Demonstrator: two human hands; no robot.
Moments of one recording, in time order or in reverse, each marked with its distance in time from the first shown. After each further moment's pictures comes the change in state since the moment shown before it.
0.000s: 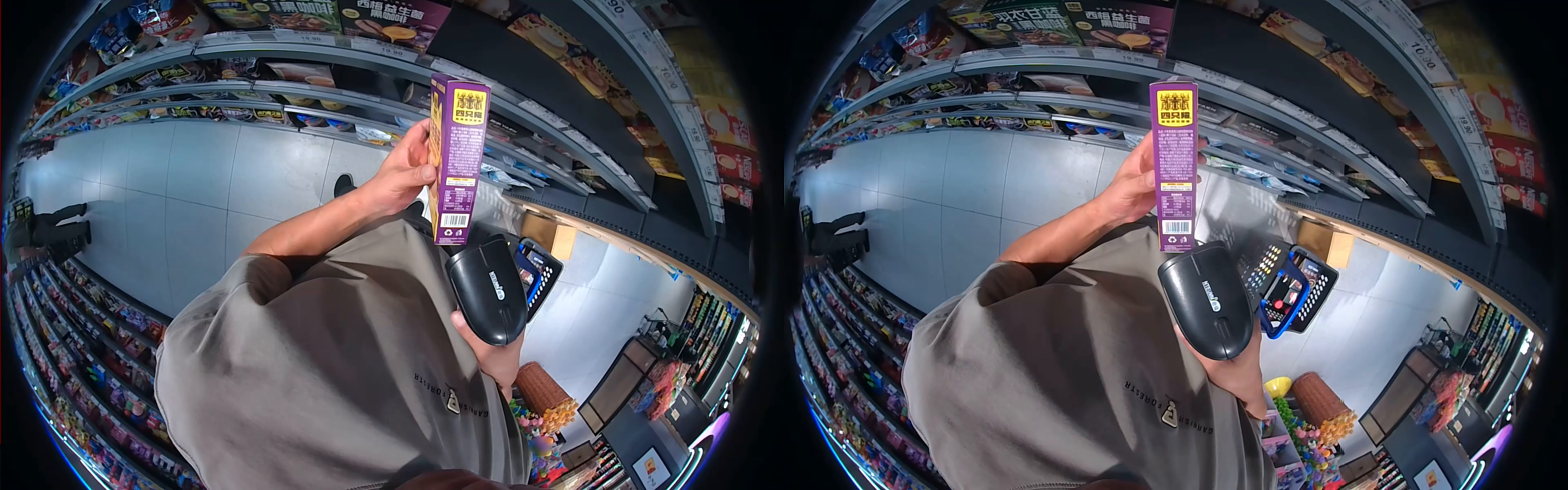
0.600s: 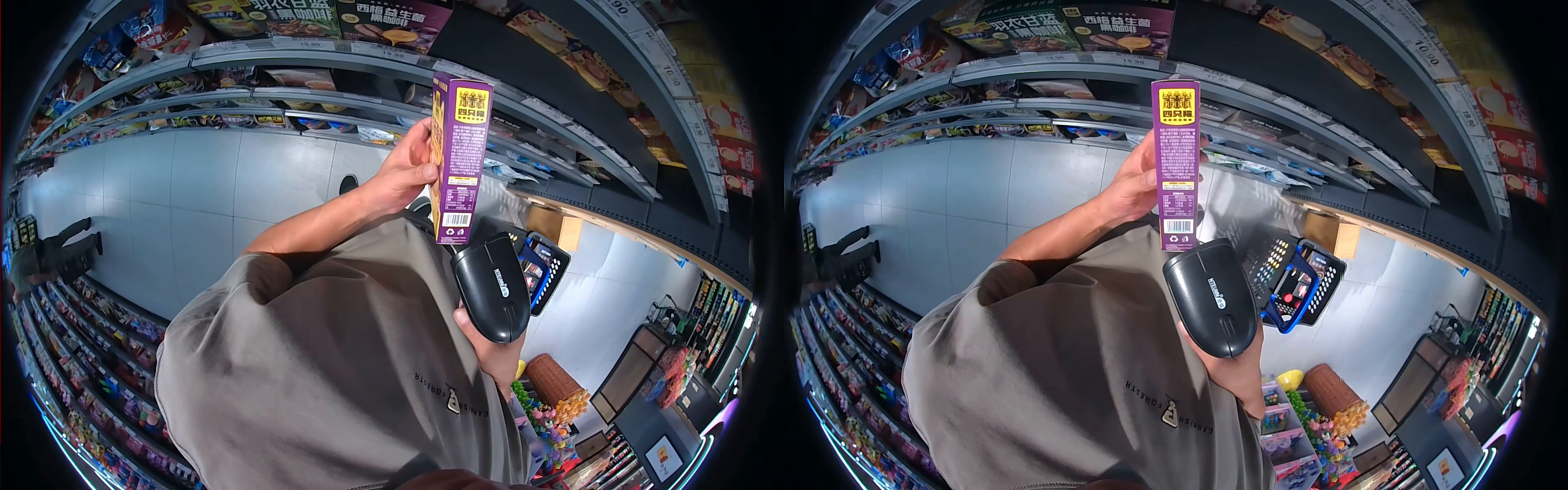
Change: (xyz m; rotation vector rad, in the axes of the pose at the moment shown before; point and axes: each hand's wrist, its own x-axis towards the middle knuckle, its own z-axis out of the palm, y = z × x) left_hand 0.001 0.011 -0.009 -0.001 -0.046 -0.030; right_hand -0.001 0.002 0.025 0.068 0.137 -0.010
